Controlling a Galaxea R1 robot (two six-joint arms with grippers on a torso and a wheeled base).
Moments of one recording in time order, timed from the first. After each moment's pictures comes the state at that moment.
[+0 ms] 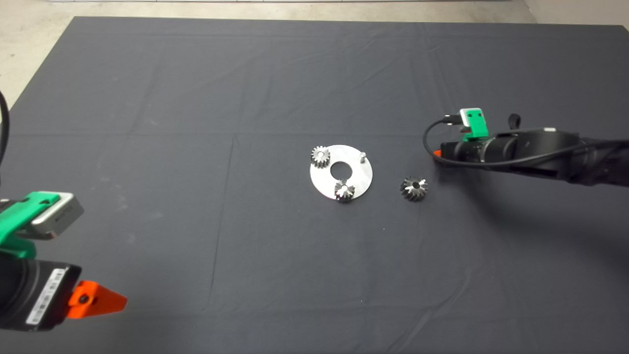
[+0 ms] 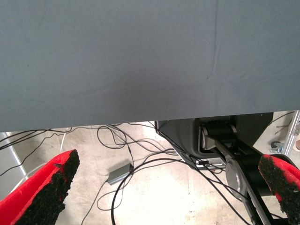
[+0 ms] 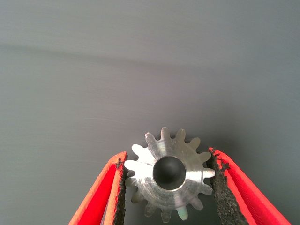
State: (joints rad) left arm -0.75 1.81 -0.32 -0.05 1.53 -1.42; right arm 0.20 2.28 -1.07 -1.02 -1.19 1.33
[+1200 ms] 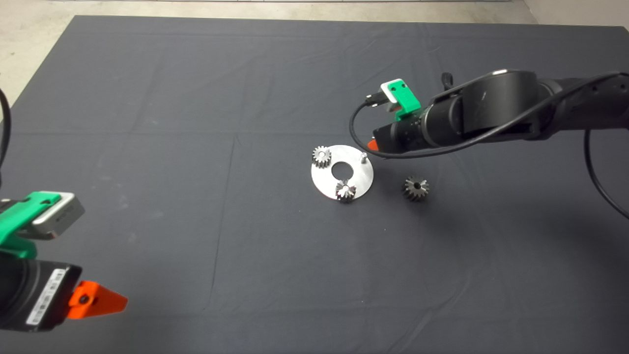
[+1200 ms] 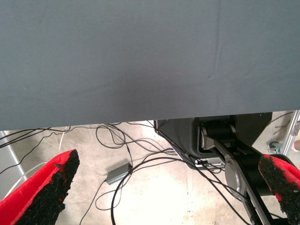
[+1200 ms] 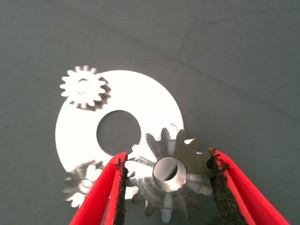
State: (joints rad) left arm -0.75 1.81 -0.32 -0.05 1.53 -1.42; right arm 0.39 2.55 -0.94 -0.78 -1.35 1.26
